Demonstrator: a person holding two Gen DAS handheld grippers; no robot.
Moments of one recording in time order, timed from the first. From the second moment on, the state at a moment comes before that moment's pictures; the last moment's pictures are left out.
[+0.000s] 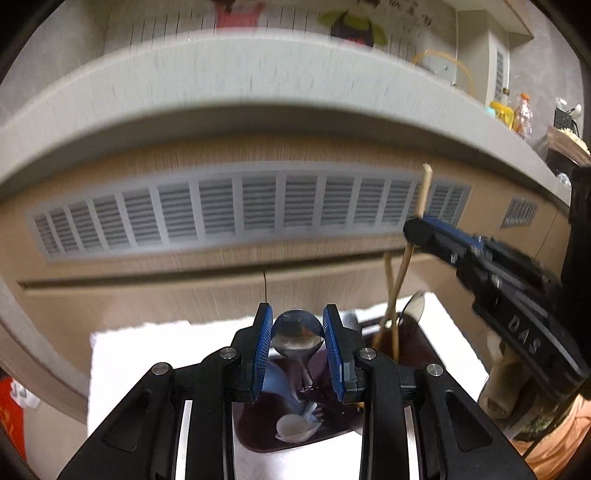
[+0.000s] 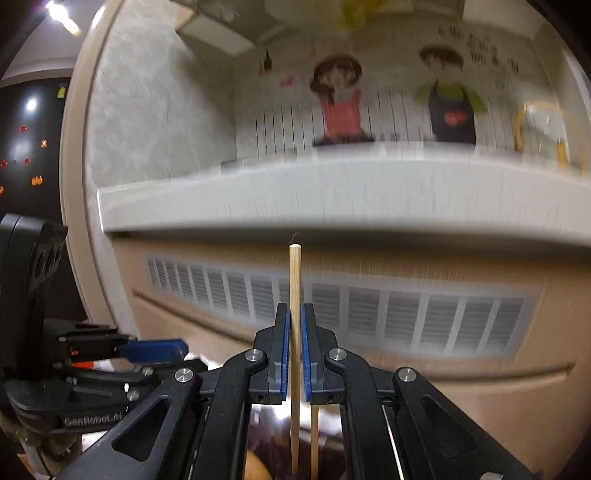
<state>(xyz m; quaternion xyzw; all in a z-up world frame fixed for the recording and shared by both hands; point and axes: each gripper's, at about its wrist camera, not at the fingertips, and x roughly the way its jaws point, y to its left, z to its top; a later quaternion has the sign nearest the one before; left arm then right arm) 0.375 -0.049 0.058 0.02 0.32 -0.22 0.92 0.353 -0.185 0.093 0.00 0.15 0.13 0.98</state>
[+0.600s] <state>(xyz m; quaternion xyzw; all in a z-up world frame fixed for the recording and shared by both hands) 0.349 -0.027 0.040 -0.02 0.32 -0.18 0.93 0.346 -0.194 0.026 0.01 0.28 0.12 0.95</state>
